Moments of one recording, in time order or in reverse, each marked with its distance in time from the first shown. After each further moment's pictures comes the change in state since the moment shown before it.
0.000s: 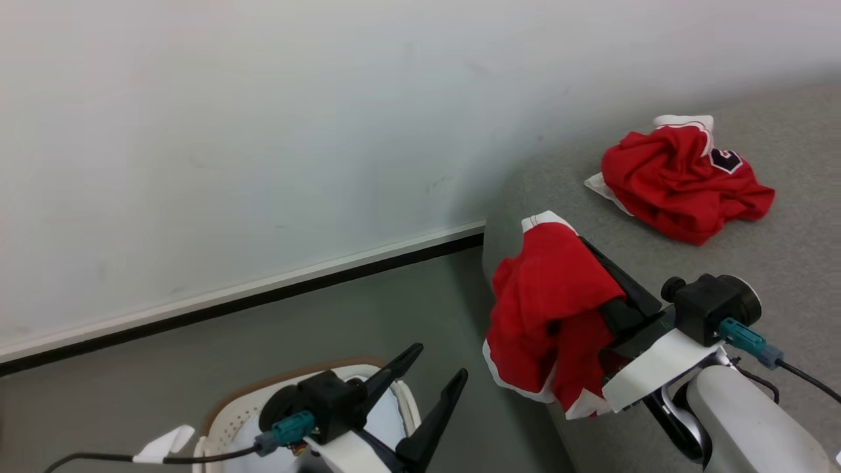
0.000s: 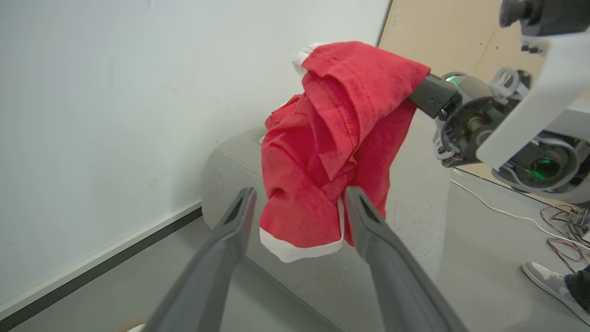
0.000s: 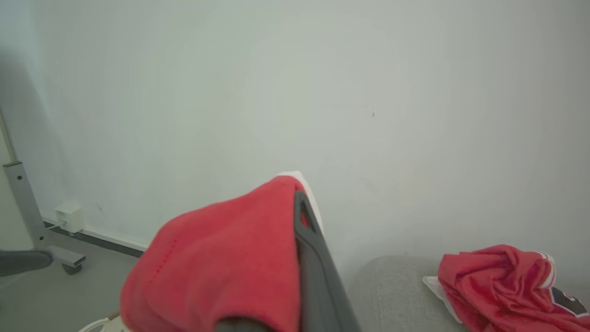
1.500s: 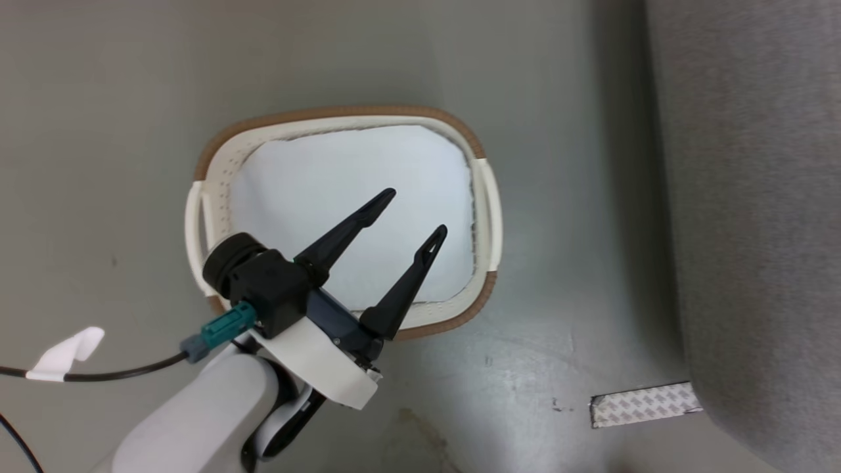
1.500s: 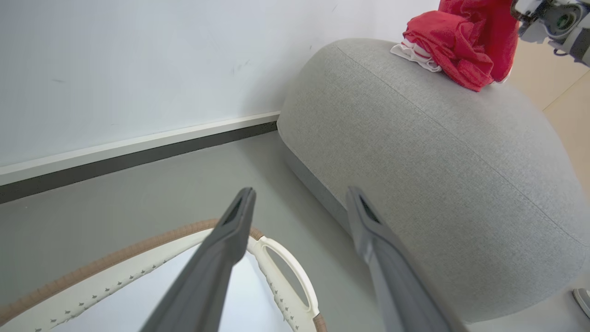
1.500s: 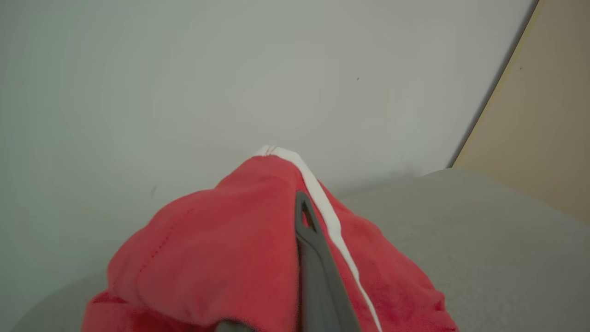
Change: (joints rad) left arm -0.268 0.095 0.088 -0.084 0.074 -0.053 -0.030; right arm -0.592 -0.106 -1.231 0.097 -0.535 0.000 0.264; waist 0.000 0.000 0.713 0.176
